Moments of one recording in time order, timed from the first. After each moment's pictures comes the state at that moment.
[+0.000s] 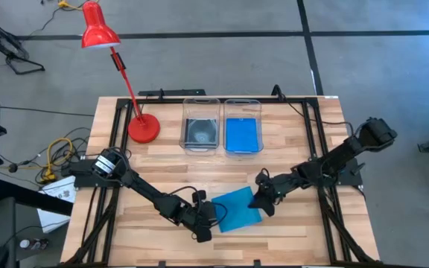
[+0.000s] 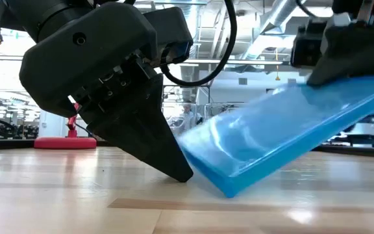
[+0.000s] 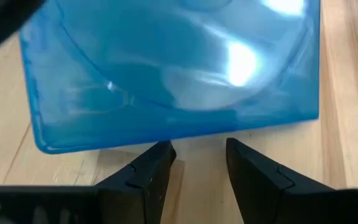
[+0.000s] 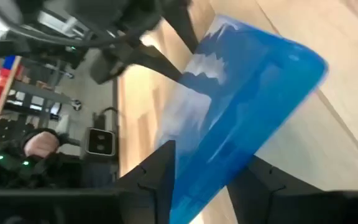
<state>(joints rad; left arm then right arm) -0.50 2.08 1.14 -0.09 -0.37 -0.58 0.42 1.41 0.41 0.47 -0.02 0.93</state>
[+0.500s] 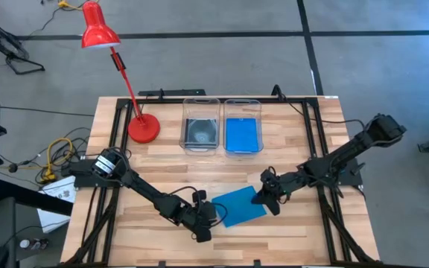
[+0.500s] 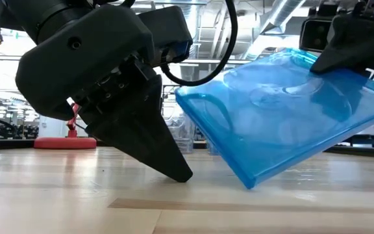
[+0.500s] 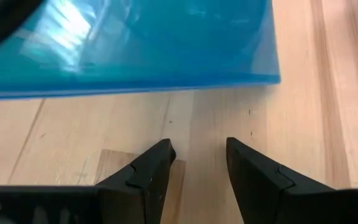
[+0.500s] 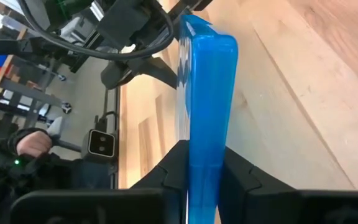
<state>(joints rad) -0.50 2.08 1.14 -0.09 -0.37 -0.56 0.45 1.26 0.41 0.32 0.06 0.87</state>
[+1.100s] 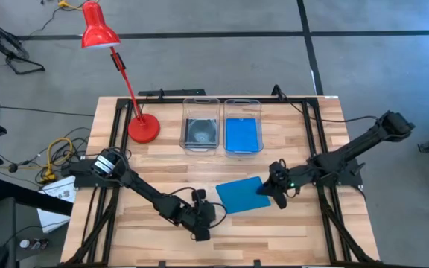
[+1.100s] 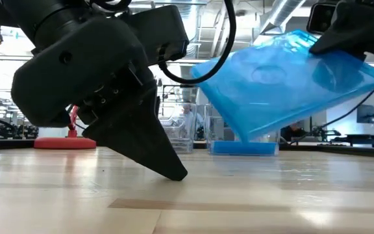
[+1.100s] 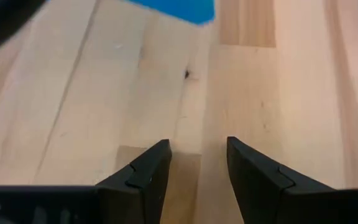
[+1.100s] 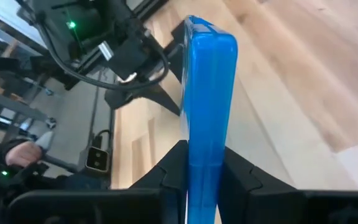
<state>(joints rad) -0.50 2.08 1.14 -0.13 -0.42 -0.52 0.45 1.02 0.42 0.11 0.16 0.81</state>
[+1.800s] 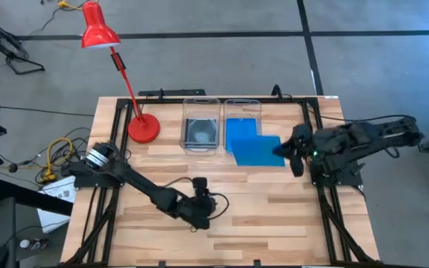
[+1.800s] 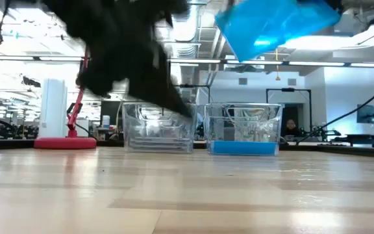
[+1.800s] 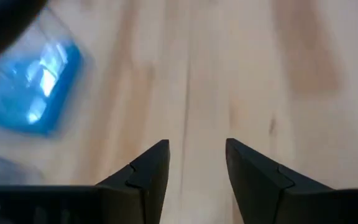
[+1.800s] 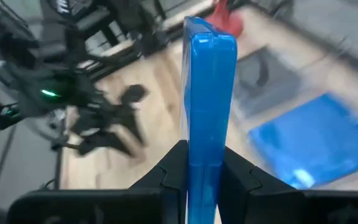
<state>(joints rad) -0.49 1.92 1.12 -0.07 -0.63 -0.17 0.24 0.78 0.95 -0.71 0.30 0.53</state>
